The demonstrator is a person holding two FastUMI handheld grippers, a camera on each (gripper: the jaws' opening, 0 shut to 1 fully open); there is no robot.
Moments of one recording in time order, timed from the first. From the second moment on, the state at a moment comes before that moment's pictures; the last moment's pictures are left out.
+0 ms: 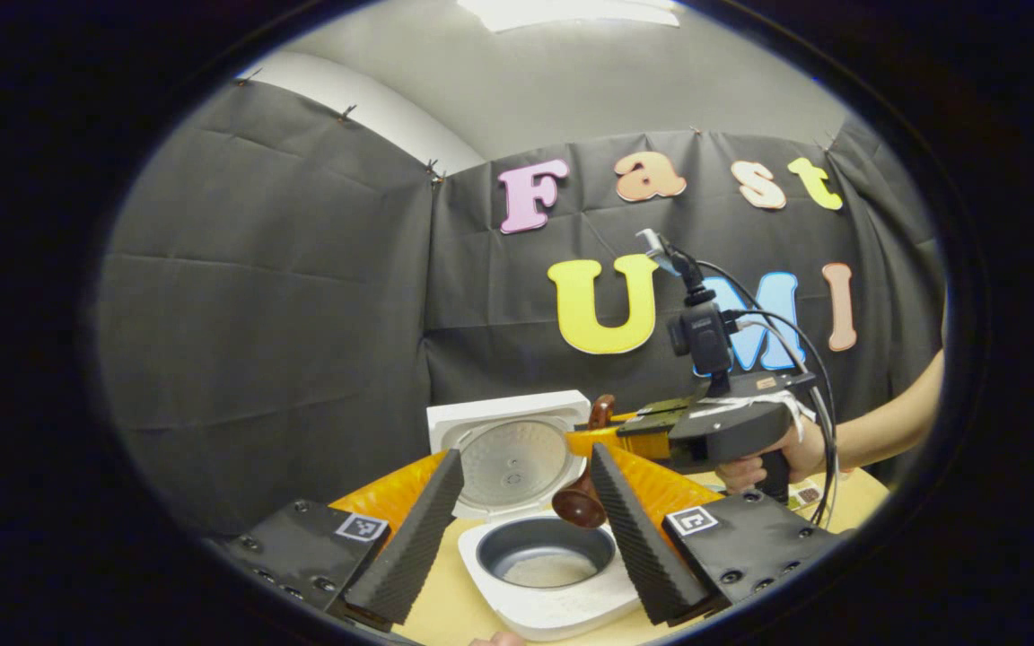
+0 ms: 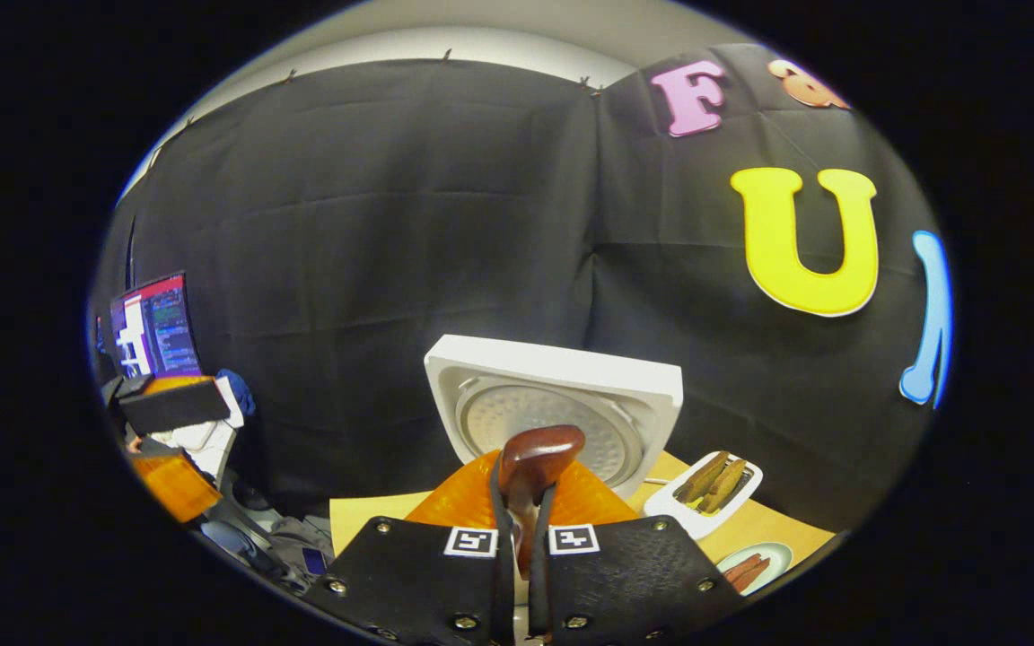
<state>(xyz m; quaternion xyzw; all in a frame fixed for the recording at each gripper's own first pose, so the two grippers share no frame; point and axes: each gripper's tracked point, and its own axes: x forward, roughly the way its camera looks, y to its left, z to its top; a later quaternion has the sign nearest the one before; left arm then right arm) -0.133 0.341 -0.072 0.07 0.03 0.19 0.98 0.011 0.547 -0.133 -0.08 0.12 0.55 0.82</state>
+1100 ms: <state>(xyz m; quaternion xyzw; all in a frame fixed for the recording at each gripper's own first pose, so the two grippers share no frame) -0.029 0.237 -0.069 0.07 0.03 0.05 1.00 0.077 0.298 -0.048 0.06 0.08 0.32 0.94</state>
